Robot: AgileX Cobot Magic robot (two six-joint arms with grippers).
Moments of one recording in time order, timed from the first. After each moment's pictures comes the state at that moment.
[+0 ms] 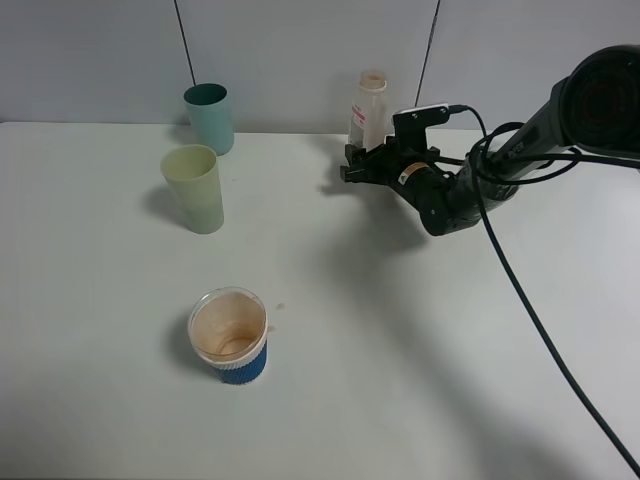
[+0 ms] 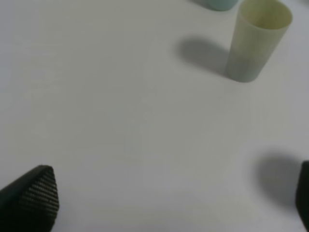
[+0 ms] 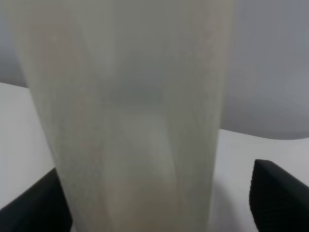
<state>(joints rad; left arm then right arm) 0.00 -0.01 -0.51 -0.03 1.06 -0.03 0.34 2.45 -1.25 0.03 -0.94 -0.04</state>
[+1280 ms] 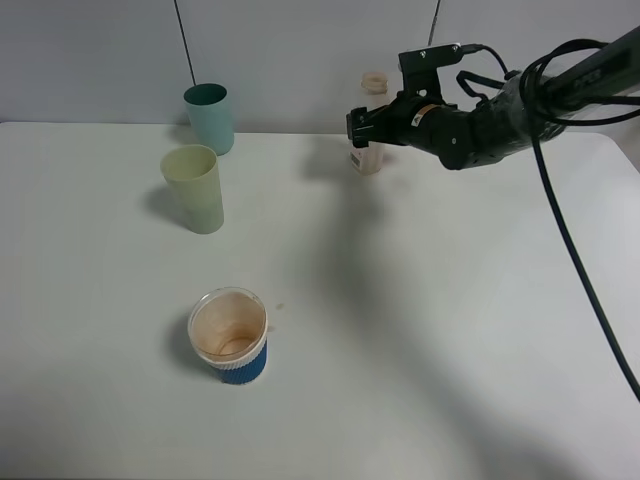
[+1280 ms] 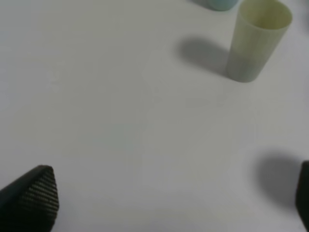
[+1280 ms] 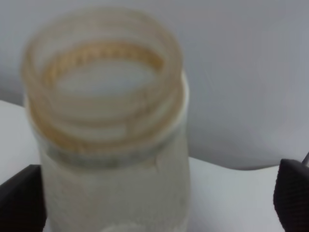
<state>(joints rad) 0.00 -0.01 -0.51 -0.03 1.06 -0.03 0.34 2.19 -1.25 0.08 -0.52 -0.12</state>
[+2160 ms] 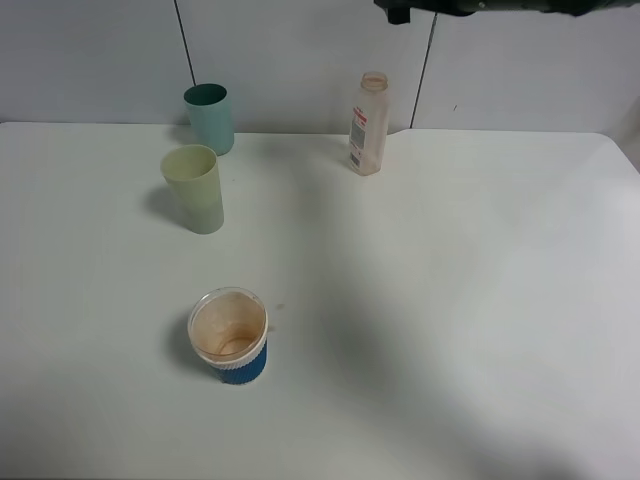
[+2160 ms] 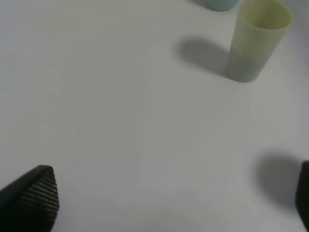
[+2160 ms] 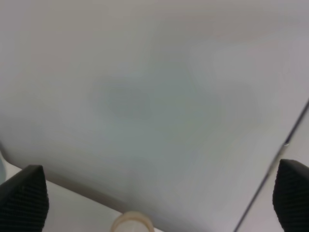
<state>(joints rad) 0.00 -0.01 -0.51 -0.03 1.06 -0.03 0.35 1.67 -1.25 0.01 -0.09 -0.14</state>
